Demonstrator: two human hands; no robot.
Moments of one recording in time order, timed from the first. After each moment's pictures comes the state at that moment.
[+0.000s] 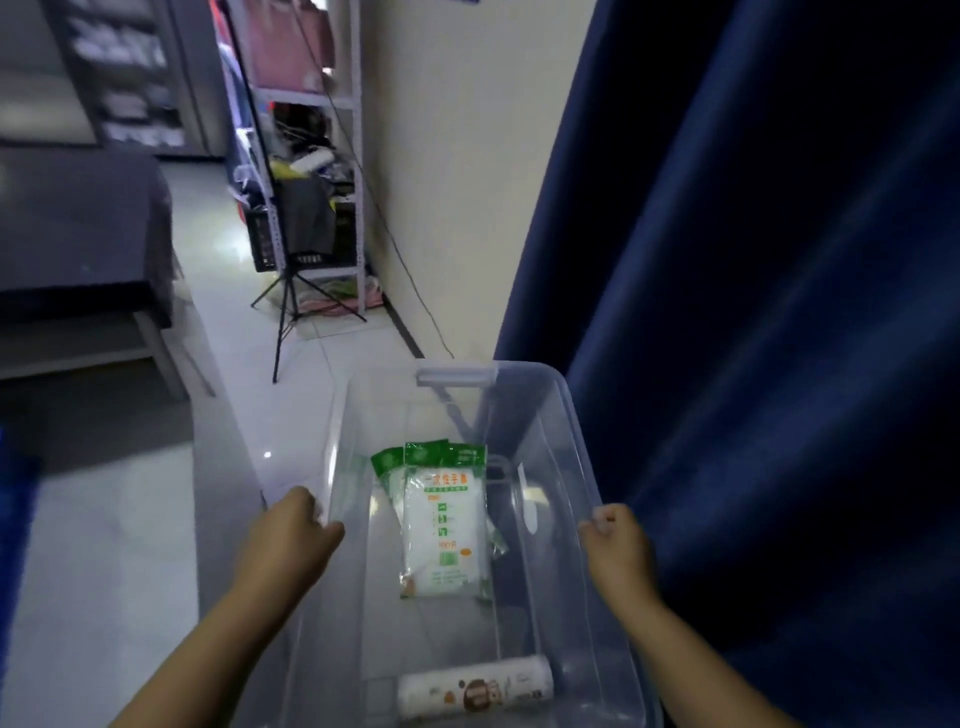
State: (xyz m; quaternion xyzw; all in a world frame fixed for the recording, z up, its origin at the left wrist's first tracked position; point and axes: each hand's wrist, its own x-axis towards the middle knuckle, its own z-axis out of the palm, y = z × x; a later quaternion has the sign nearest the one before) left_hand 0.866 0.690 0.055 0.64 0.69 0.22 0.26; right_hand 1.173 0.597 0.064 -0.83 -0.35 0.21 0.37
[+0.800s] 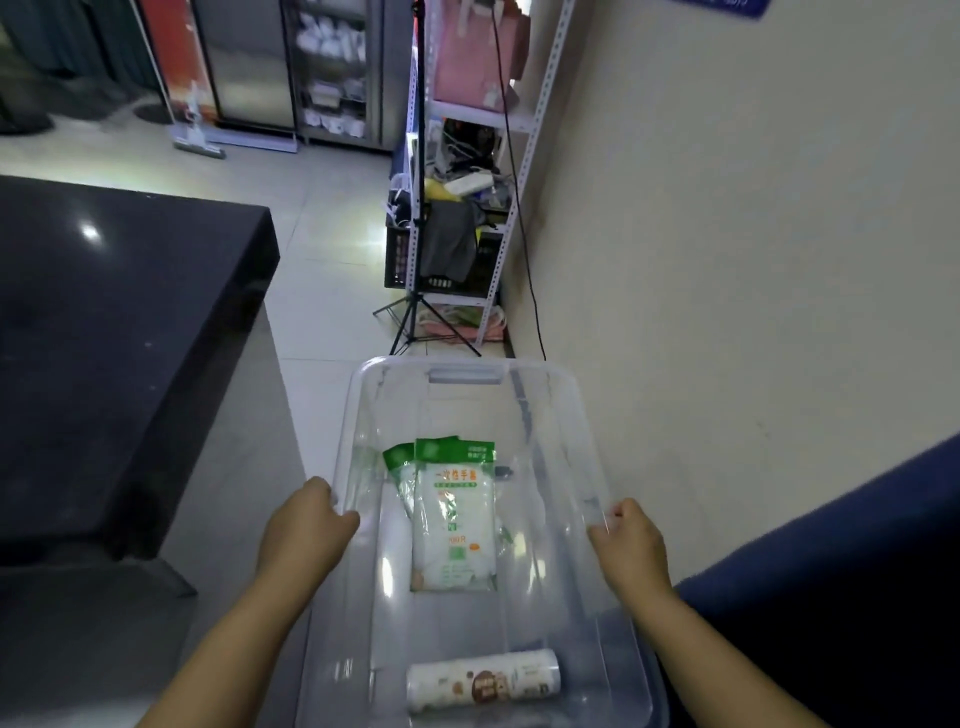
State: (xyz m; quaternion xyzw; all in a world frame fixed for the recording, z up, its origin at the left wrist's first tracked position) left_hand 0.825 1.047 0.030 0.50 0.80 0.23 0.25; right_hand 1.154 1.058 0.049 -0.77 -0.53 0.25 0.25
